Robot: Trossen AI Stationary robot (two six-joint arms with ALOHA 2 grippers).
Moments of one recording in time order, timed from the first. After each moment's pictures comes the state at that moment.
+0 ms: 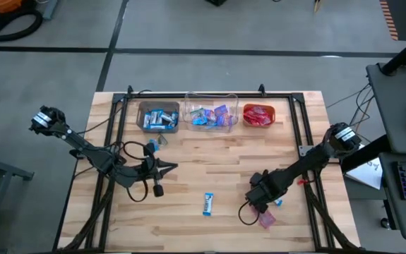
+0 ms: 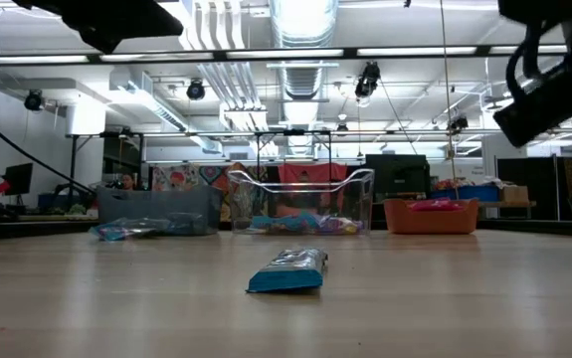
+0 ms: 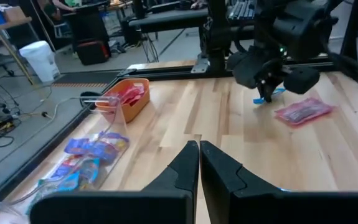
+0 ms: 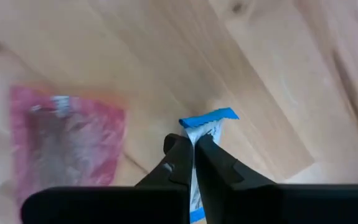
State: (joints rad) left arm -0.57 1.10 0.59 0.19 -0.83 -0.11; right arm 0.52 1.68 0.97 -0.93 -0.12 1.22
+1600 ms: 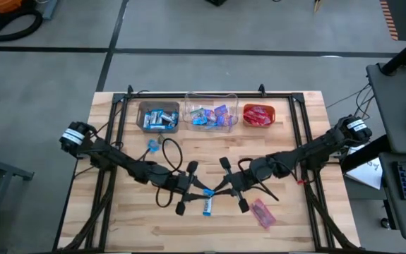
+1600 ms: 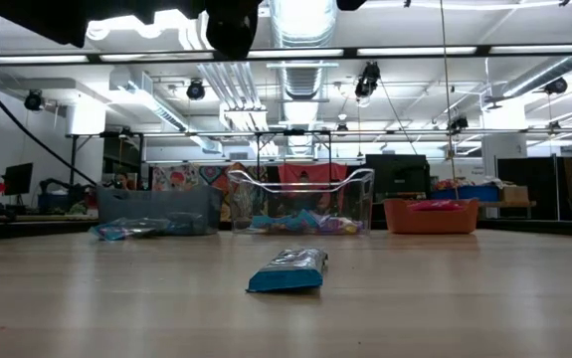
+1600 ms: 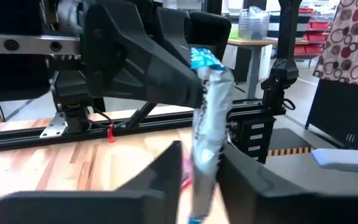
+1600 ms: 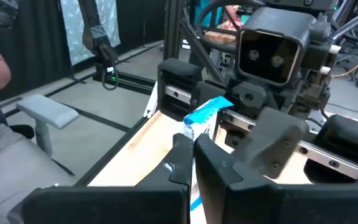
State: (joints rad) left arm -0.38 1.65 0.76 0.89 -0.11 -0.02; right arm 0.34 1.51 0.91 0.45 -0.05 -0.09
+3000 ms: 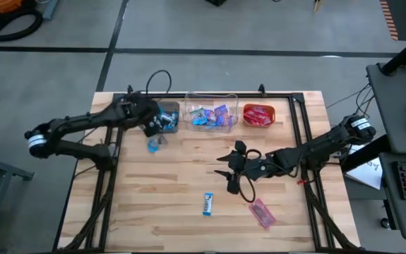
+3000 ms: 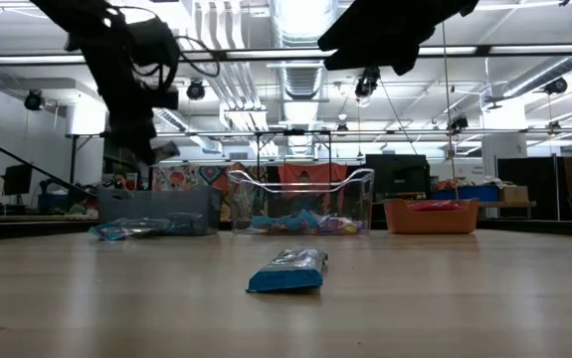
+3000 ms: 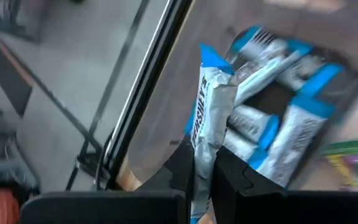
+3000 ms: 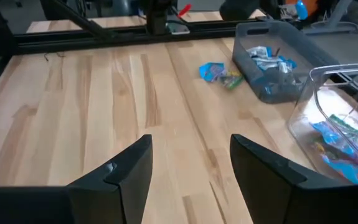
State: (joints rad) left arm 0.49 1.16 0.79 -0.65 -0.51 0.25; right arm 0.33 1.46 0.91 0.06 0.47 0.24
